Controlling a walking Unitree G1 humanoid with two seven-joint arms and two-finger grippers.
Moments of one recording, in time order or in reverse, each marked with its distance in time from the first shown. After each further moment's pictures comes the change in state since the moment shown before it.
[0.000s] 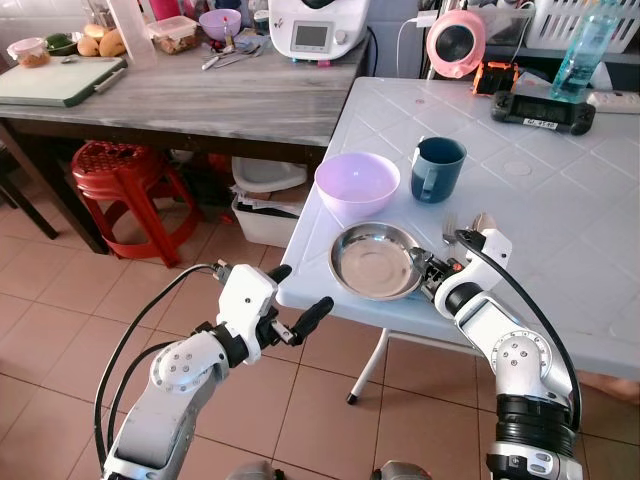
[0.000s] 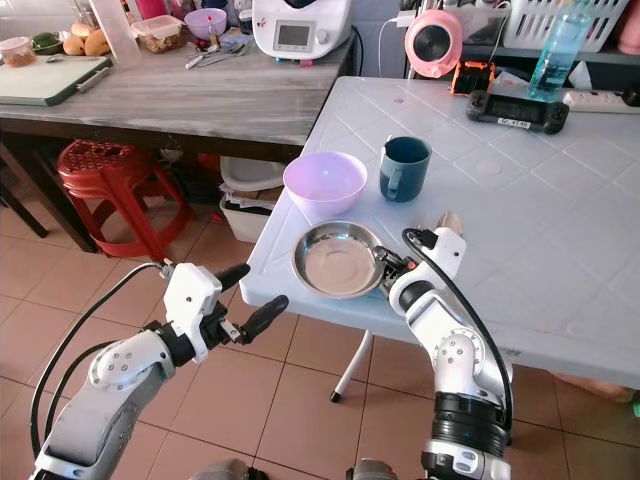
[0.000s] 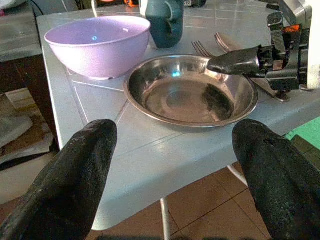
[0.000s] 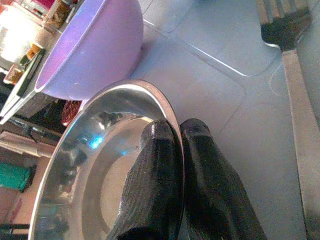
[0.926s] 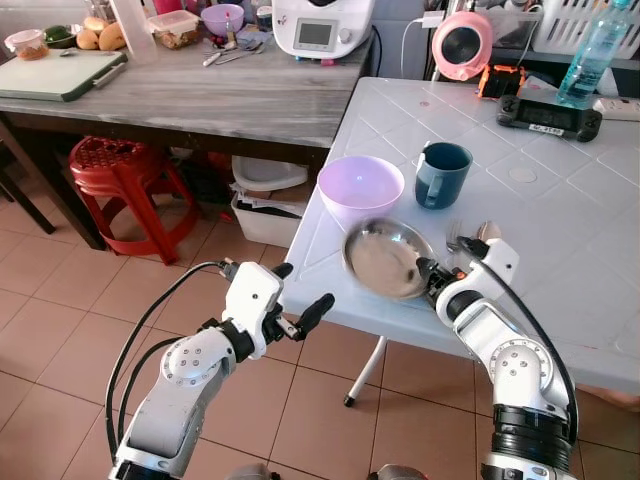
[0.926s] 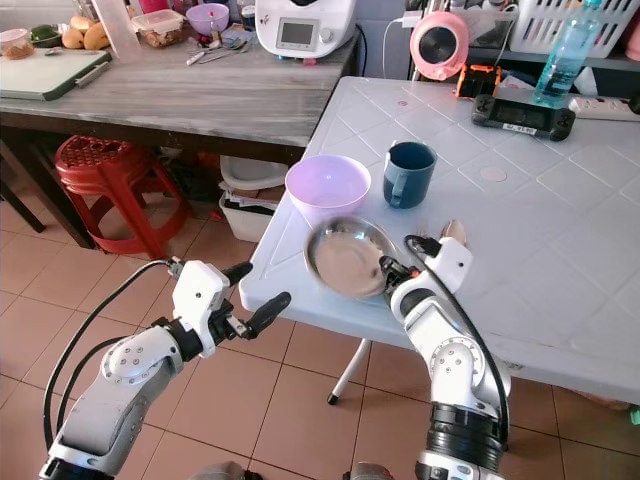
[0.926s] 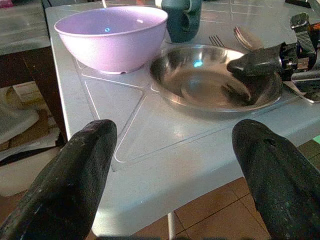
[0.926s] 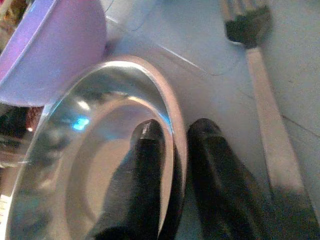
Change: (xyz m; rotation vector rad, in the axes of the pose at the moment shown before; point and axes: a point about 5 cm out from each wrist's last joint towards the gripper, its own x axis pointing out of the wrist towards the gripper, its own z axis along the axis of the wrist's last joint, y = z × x) left arm 0.009 0.002 -0.006 0.007 0.020 0.027; right arm -0.008 0.000 -0.006 -0.053 0.001 -0.133
